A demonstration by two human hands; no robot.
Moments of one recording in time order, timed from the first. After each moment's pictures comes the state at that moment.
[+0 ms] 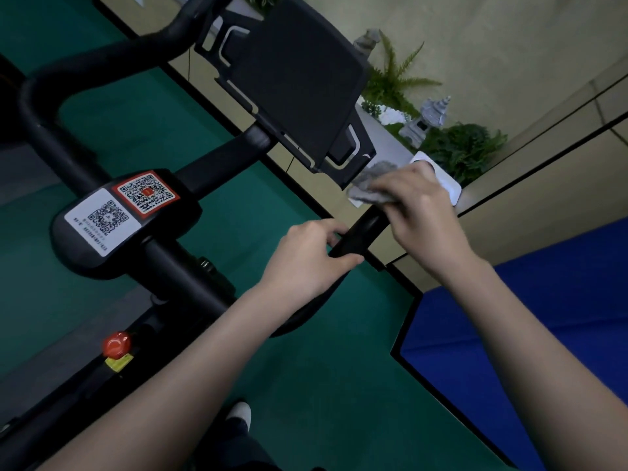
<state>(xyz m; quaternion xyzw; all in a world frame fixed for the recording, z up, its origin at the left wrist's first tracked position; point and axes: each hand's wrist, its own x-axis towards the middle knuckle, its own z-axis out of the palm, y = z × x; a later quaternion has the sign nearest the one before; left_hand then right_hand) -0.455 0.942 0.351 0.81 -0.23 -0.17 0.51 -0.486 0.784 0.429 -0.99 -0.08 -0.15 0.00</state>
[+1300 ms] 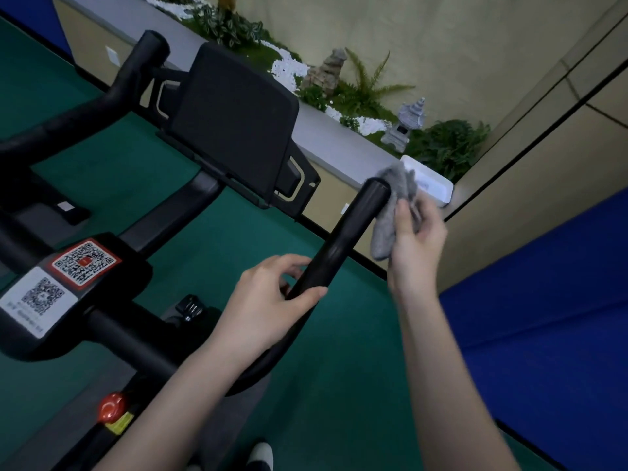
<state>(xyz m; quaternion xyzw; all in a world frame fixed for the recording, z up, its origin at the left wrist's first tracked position) -0.459 0.945 0.350 0.81 -0.24 -0.16 0.52 -0.488 0.757 0.387 -0.68 0.25 -0.37 0.58</state>
